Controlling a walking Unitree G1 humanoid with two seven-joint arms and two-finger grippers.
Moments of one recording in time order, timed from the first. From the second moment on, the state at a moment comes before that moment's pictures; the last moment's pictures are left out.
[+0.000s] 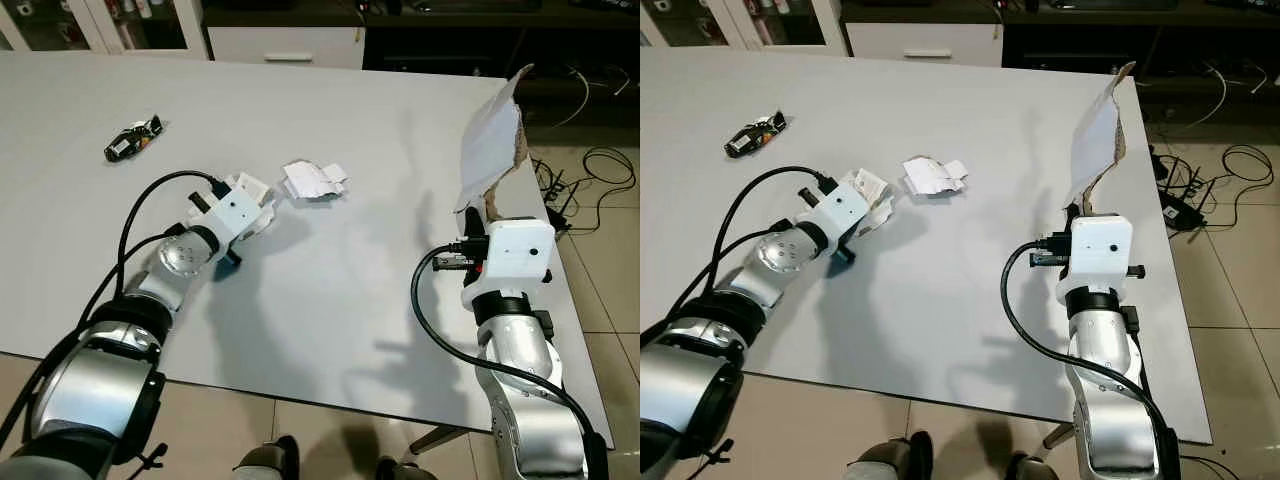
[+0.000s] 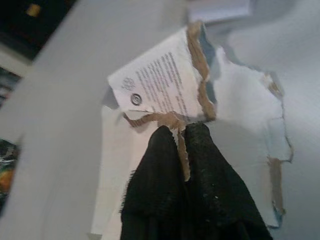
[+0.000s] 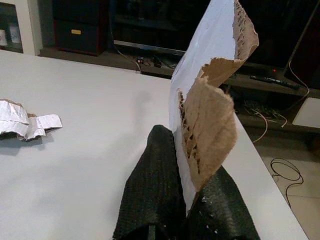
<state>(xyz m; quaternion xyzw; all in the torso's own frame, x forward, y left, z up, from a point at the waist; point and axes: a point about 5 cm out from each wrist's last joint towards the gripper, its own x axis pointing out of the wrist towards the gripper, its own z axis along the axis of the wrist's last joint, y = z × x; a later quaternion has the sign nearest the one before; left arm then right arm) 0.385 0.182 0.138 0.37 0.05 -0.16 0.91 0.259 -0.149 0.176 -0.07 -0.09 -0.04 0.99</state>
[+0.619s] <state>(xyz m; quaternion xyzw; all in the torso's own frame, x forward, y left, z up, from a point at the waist) 0.376 0.147 0.137 0.32 -0.07 -0.13 0.94 0.262 -0.152 0.178 -0.08 -0.10 -0.04 0.99</state>
